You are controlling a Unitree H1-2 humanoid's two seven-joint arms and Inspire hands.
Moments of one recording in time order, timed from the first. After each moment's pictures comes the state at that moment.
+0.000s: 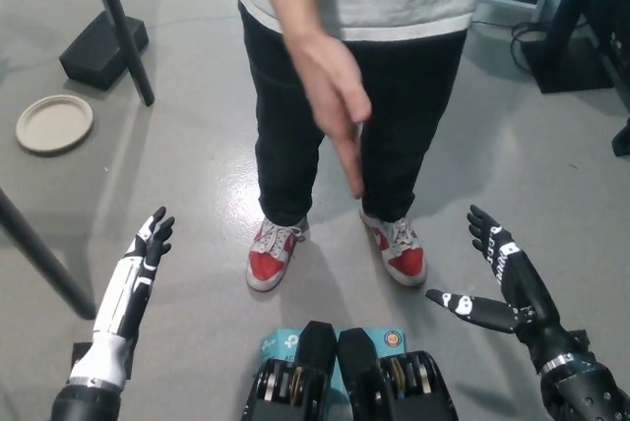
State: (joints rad) left_arm -0.14 0.19 0.02 0.26 0.07 -0.27 -0.03; right_arm -0.20 -0.11 0.04 0.25 0.02 -0.18 0.13
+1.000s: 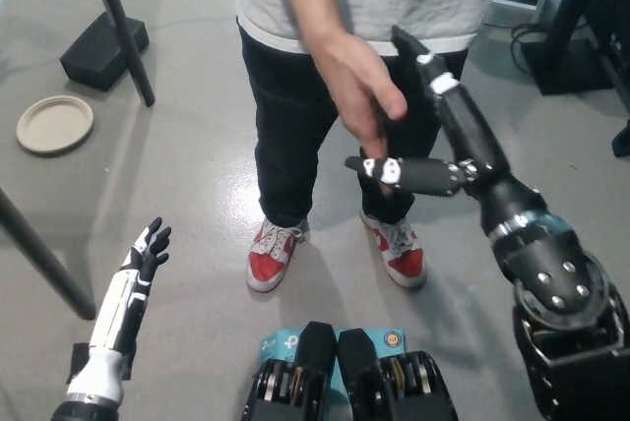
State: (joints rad) left_arm -0.11 0.18 0.02 0.26 0.05 -0.31 -0.03; right_arm -0.53 -0.07 0.18 -0.09 -0.19 0.26 0.13
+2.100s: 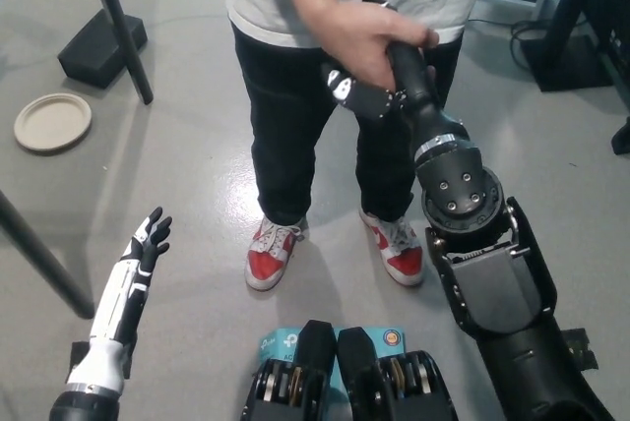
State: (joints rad) left_arm -0.14 0.18 0.02 0.26 0.05 -0.31 -0.03; right_arm -0.76 0.06 0.13 0.27 -0.32 0.23 -0.09
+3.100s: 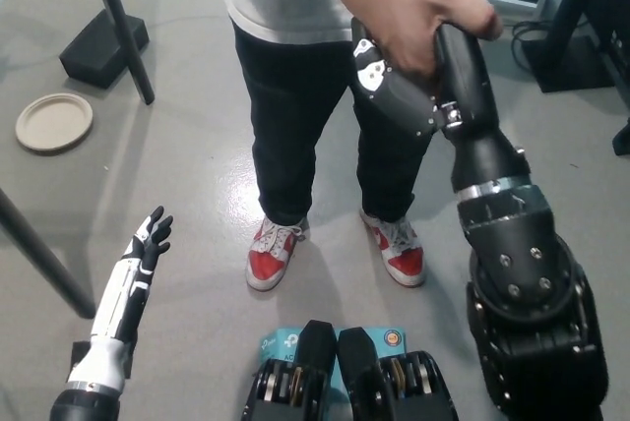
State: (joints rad) left_arm -0.14 0.19 0.02 0.26 0.06 -0.30 -0.03; right_arm -0.60 0.07 0.20 -0.36 -0.33 0.33 -0.02
